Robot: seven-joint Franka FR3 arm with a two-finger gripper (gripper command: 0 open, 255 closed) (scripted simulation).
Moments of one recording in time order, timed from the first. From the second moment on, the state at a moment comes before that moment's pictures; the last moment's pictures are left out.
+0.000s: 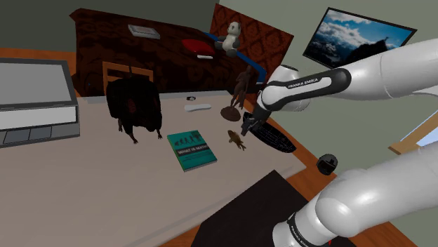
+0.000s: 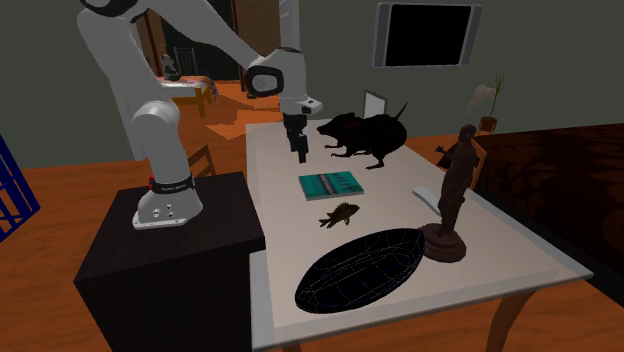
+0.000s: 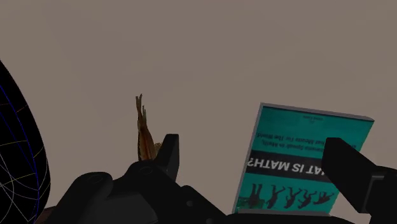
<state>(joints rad) -0.07 -0.28 -0.20 -2.63 0.02 2.40 -0.28</state>
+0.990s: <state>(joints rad) -0.16 0.32 -0.22 -2.31 0.44 2.73 -0.80</state>
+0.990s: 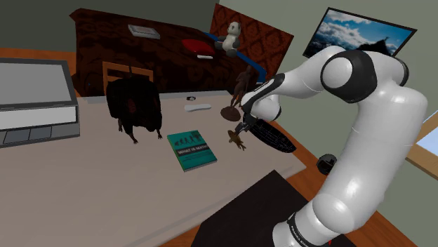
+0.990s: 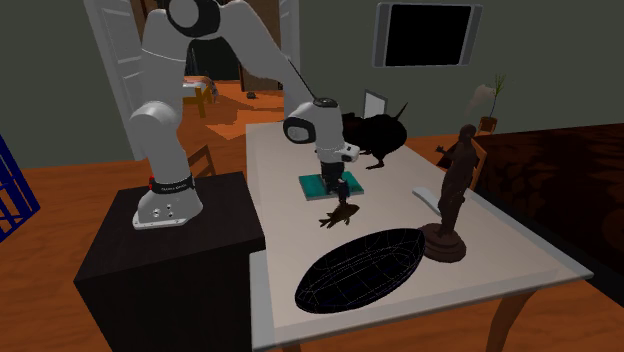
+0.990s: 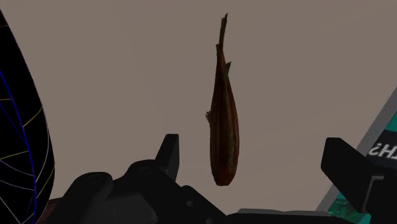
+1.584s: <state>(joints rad) -0.24 0.50 -0.14 -2.20 0.55 2.81 -0.91</state>
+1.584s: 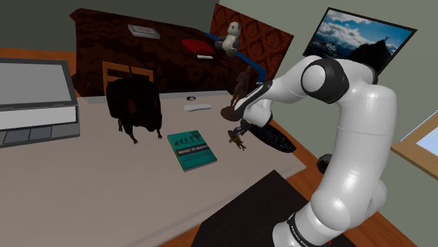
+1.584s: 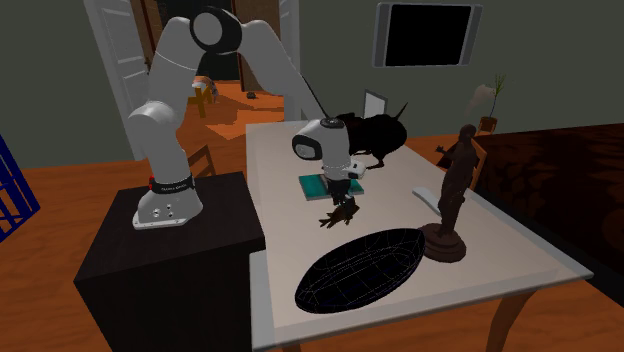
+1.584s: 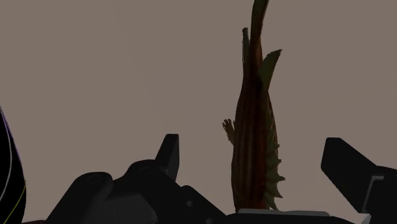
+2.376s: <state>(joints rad) -0.24 0.51 -0.13 -2.19 0.55 2.81 -0.91</state>
